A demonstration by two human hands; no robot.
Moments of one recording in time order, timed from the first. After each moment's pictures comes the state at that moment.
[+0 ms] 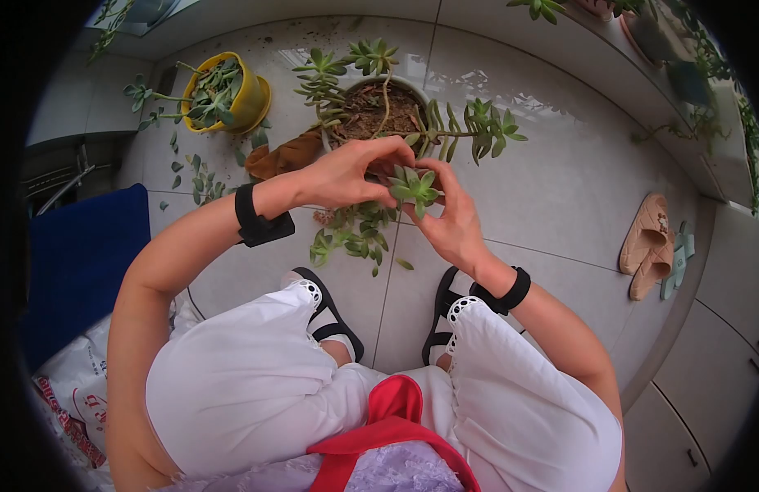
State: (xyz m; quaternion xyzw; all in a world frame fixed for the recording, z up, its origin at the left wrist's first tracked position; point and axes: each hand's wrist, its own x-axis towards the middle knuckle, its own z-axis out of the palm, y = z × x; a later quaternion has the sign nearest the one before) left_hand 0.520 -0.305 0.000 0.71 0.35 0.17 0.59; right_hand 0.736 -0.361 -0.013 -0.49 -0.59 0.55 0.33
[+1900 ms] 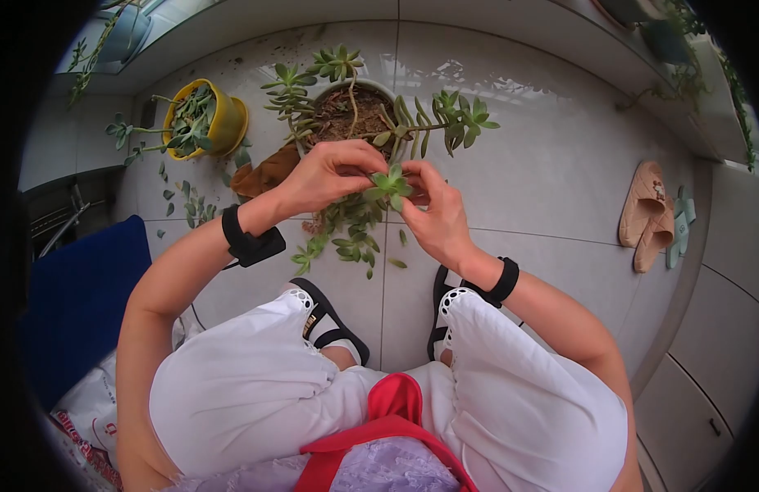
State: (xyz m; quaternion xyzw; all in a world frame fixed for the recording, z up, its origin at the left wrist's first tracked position) left_hand 0.523 -0.305 -0.014 0.65 0.35 0.25 0.63; right_hand 0.741 -0.367 -0.017 -0.52 -0.56 0.54 0.35
